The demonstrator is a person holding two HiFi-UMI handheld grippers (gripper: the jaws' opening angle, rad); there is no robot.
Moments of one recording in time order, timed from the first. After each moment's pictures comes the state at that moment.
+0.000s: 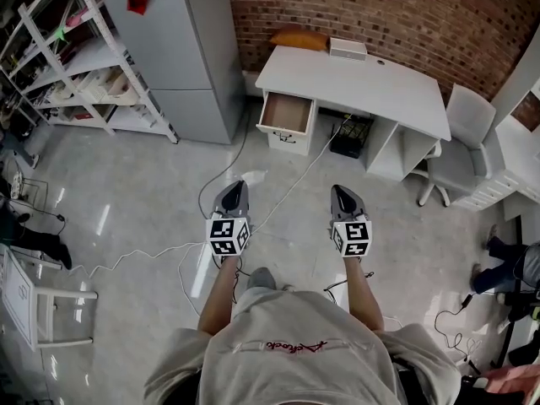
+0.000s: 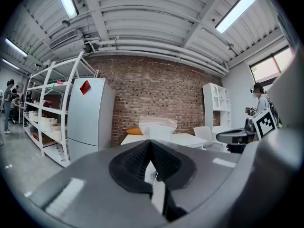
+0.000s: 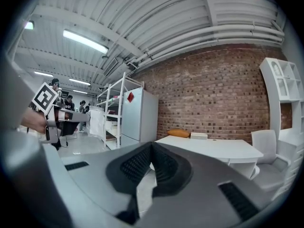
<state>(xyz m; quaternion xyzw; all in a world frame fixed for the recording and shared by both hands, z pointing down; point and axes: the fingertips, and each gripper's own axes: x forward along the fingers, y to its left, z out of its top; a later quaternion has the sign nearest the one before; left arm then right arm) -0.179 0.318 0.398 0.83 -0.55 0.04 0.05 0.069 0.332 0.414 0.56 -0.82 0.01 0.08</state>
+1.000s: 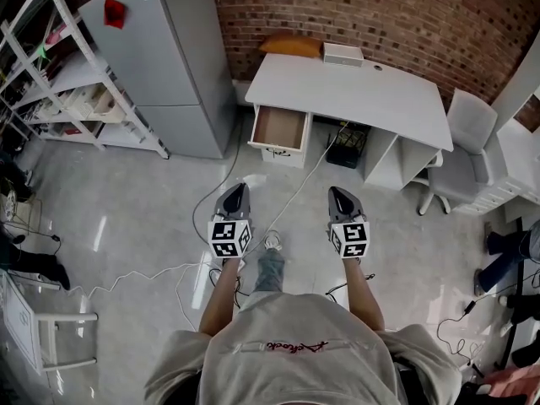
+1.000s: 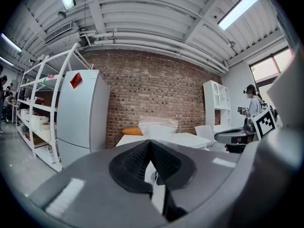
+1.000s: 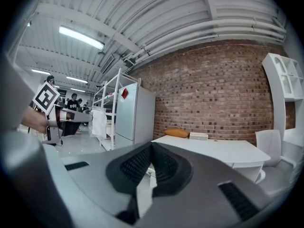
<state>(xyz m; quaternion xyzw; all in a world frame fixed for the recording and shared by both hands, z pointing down) -0.152 0.201 0.423 0.84 -0.53 0.04 0.05 0.084 0.223 0.437 0.57 -0.82 0.01 0.08</state>
